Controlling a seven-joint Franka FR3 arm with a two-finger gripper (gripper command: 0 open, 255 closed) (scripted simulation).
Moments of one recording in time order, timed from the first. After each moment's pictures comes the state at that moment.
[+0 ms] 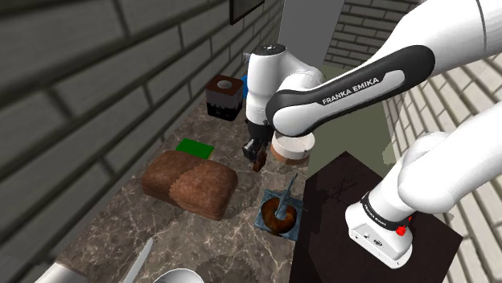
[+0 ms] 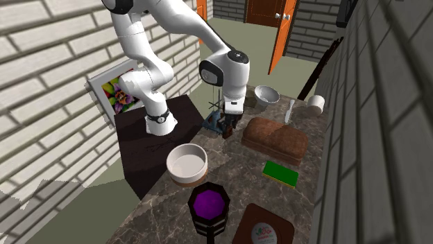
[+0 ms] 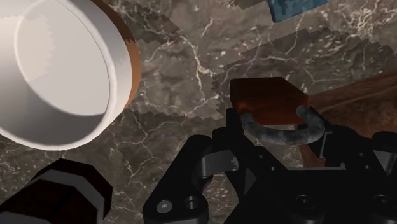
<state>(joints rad) 0.19 -0.24 0.42 -2.52 0.12 2.26 0.26</state>
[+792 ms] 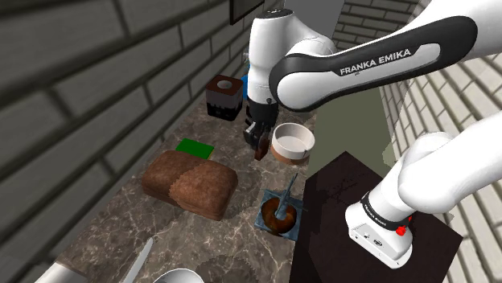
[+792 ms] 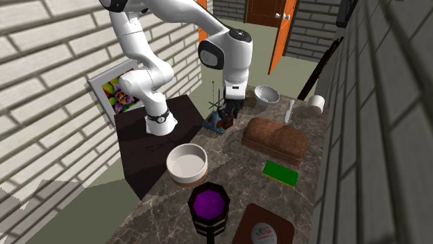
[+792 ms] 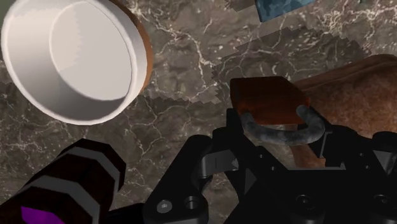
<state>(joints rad) 0.20 -0.33 0.39 -2.42 0.14 2.08 0.24</state>
